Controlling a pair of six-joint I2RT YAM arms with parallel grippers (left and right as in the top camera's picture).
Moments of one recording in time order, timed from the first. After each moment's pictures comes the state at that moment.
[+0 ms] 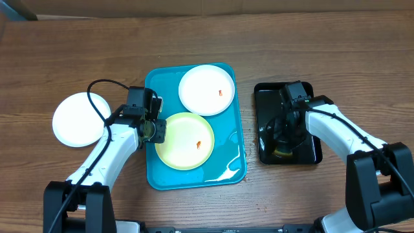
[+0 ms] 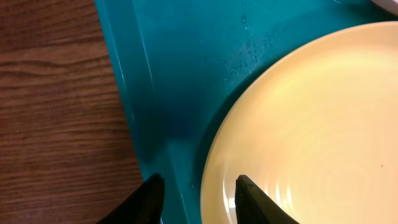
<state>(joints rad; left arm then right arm) -0.11 1.54 0.86 -0.58 -0.01 0.01 0.24 1.72 0.99 -0.81 -0.05 0.42</state>
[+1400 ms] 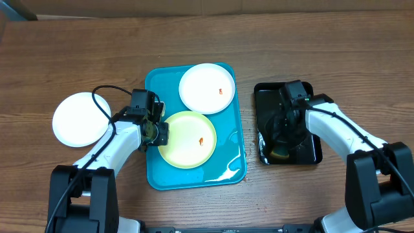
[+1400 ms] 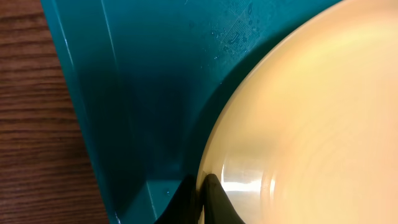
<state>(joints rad) -0.11 1.63 0.84 -0.56 0.05 -0.05 0.24 1.73 1.03 -0.88 -0.10 0.41</state>
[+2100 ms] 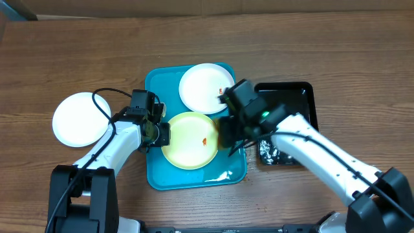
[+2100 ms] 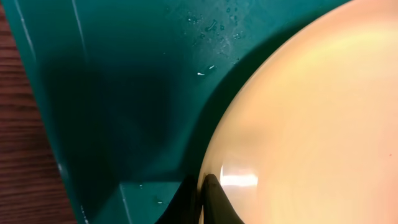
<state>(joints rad) -0.11 1.63 0.84 -0.57 0.12 -0.11 0.68 1.63 1.21 -0.73 -0.22 0.41</state>
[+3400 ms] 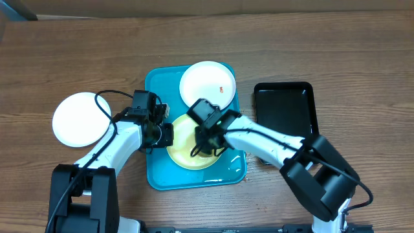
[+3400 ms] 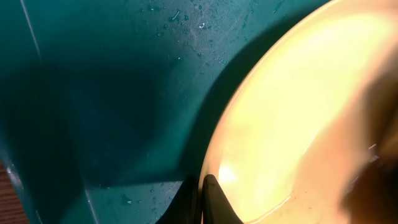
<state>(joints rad) -0.11 1.63 0.84 -0.58 0.19 -0.13 0.79 1.98 1.28 -0.63 -0.04 0.72</state>
